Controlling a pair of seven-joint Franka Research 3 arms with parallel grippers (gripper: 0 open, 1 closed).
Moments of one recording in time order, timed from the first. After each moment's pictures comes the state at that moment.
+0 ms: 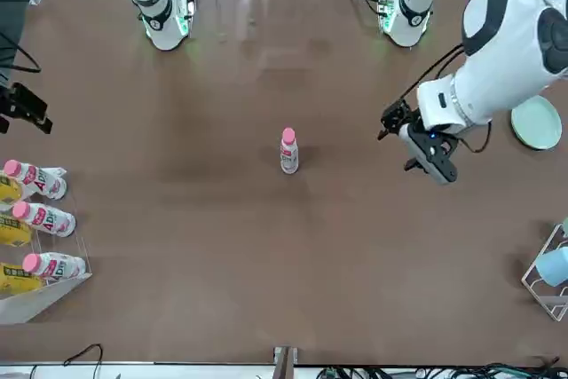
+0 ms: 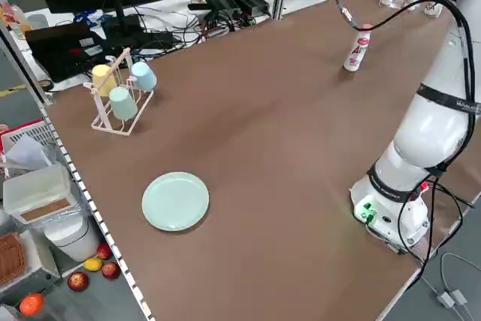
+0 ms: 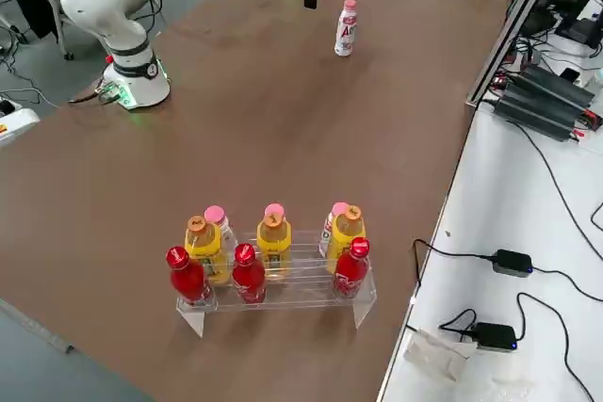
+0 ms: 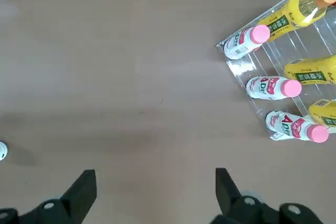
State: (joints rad) left arm 0.07 0.18 -0.40 -1.62 -0.27 1.90 0.42; right arm 0.09 0.12 -0.13 -1.32 0.02 1.50 -0.02
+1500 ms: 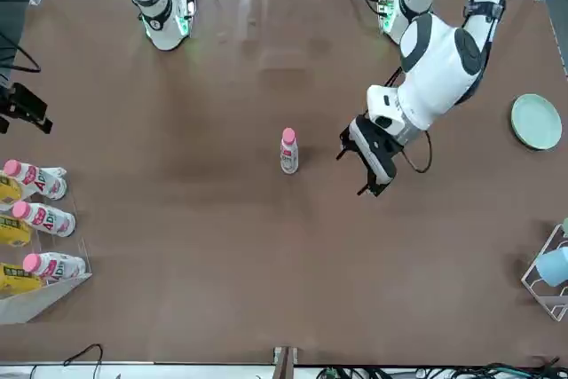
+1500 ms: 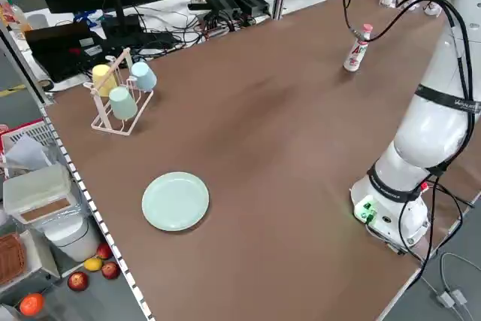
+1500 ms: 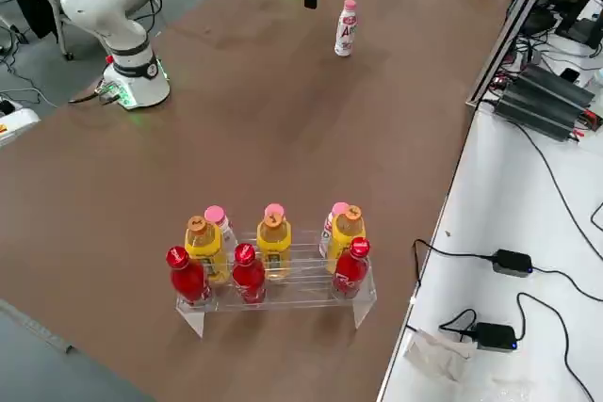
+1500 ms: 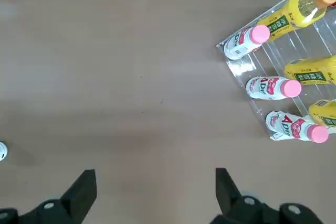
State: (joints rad) left arm 0.08 0.22 -0.57 -1.87 -0.37 2.44 0.72; right arm 0.09 0.12 -0.13 -1.32 0.02 1.51 -0.02
